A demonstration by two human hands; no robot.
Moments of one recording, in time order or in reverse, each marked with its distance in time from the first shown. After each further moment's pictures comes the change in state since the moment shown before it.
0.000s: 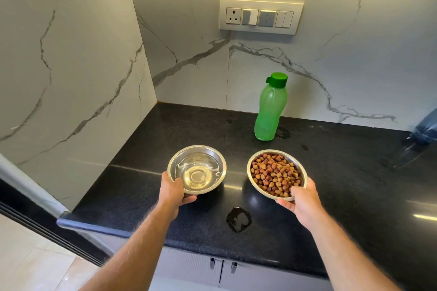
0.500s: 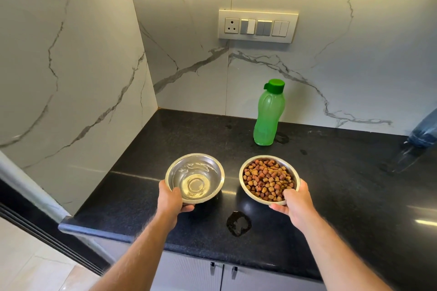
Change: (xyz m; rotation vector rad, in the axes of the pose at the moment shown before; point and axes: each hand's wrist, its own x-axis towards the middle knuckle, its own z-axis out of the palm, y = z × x) left_hand -0.005 -0.011 -0.009 0.060 0.015 0.039; right_hand -0.009 -0.001 0.018 -0.109 0.046 -0.027
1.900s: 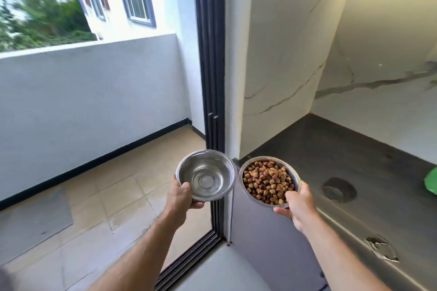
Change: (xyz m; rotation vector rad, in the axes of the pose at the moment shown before) left_hand -0.179 -0.094 -0.321 -0.359 0.557 0.123; right_hand -0.222 0.089 0.242 -0.277 -0.625 -0.154
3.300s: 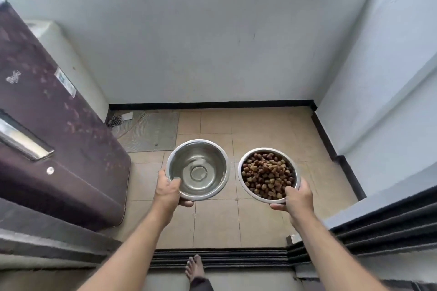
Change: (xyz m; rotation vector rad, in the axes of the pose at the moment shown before) left_hand 0.142 -0.038 -0.338 -0.165 0.632 -0.121; right_hand 0.033 0.035 0.467 -0.288 -0.591 -0.010
